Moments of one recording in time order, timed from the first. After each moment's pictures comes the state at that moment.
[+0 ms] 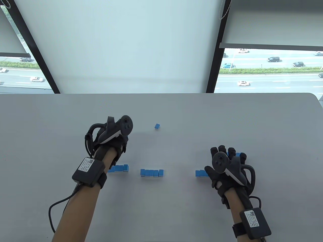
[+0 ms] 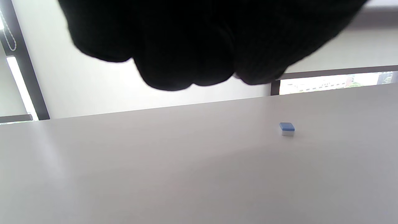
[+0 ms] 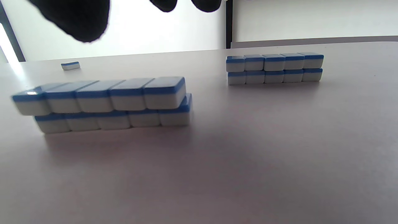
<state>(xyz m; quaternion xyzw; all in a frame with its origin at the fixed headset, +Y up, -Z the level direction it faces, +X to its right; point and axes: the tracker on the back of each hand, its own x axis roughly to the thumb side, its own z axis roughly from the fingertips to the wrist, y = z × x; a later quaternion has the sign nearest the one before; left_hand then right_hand) -0.209 -0.649 -0.431 -0.02 -0.06 -0.05 1.00 0.197 -0.736 -0.352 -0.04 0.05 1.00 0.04</state>
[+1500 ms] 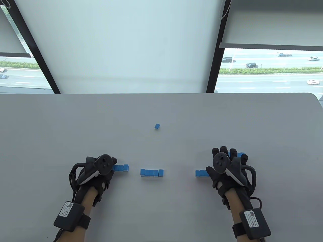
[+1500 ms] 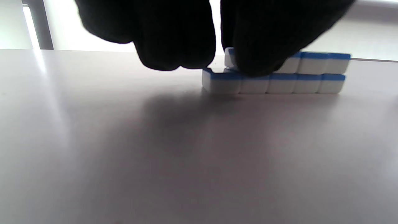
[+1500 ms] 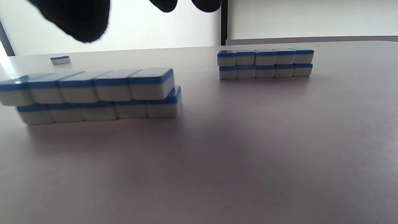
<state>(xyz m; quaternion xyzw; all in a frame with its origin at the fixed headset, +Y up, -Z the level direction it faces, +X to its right) -0.266 -0.749 -0.362 -0.06 -0.05 0.01 1.00 0.200 -0.736 -0.350 -0.05 0.06 1.00 0.03</state>
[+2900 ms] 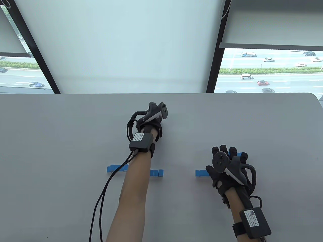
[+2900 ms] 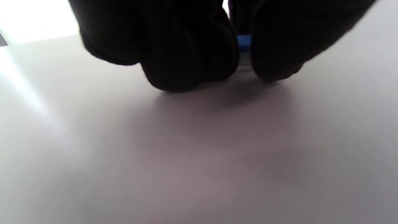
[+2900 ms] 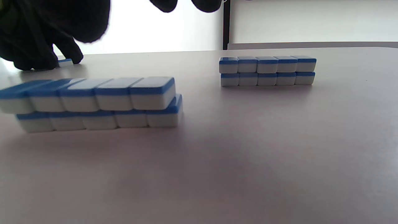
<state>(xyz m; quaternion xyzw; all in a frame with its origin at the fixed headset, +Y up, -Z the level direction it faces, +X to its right) -0.078 -0.746 -0.579 -0.17 -0.01 -0.08 0.98 0.199 -0.733 -0.352 -0.04 0.05 1.00 0.03</state>
